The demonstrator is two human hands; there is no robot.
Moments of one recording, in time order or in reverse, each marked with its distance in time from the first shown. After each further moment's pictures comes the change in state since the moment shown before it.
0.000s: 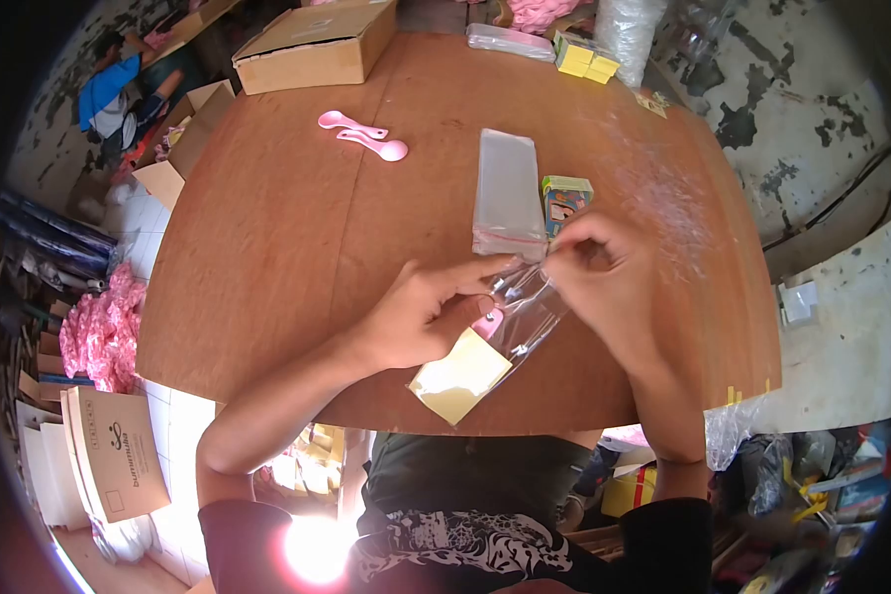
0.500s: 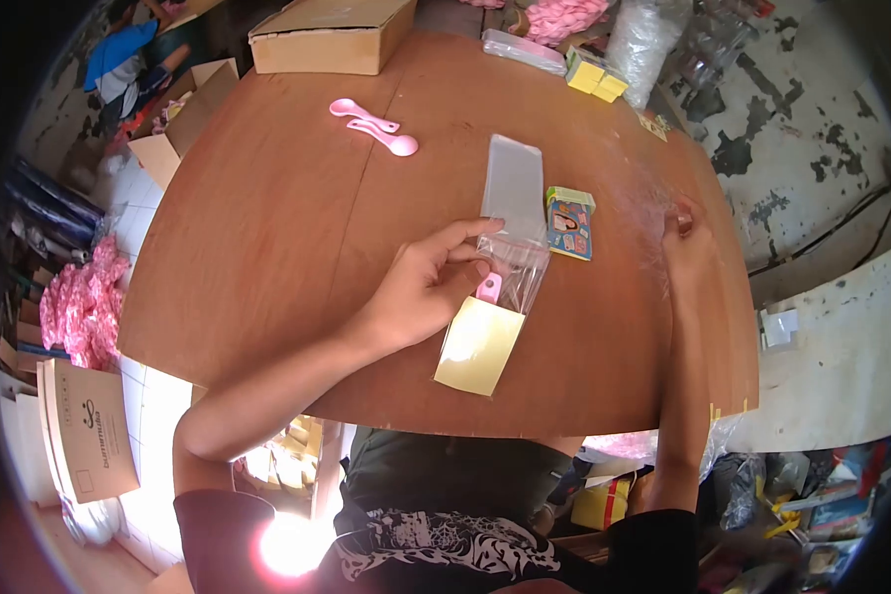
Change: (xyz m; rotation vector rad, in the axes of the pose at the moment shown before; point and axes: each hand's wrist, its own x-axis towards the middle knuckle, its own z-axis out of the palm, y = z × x) left_hand 0.005 -0.016 0.001 -0.266 0.204 -0.081; right_hand 0.035 0.111 -0.102 -0.802 0.349 0.229
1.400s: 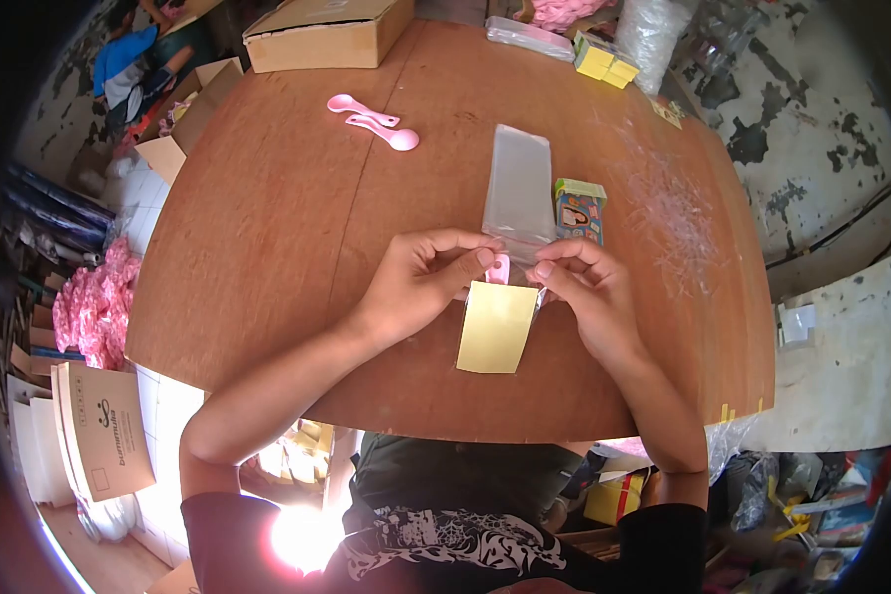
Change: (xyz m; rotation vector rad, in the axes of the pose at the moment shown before) left_hand 0.008 -0.006 -0.001 -0.237 0.080 -0.208; right_hand -0.099 -0.111 0.003 1.208 -0.831 0.288
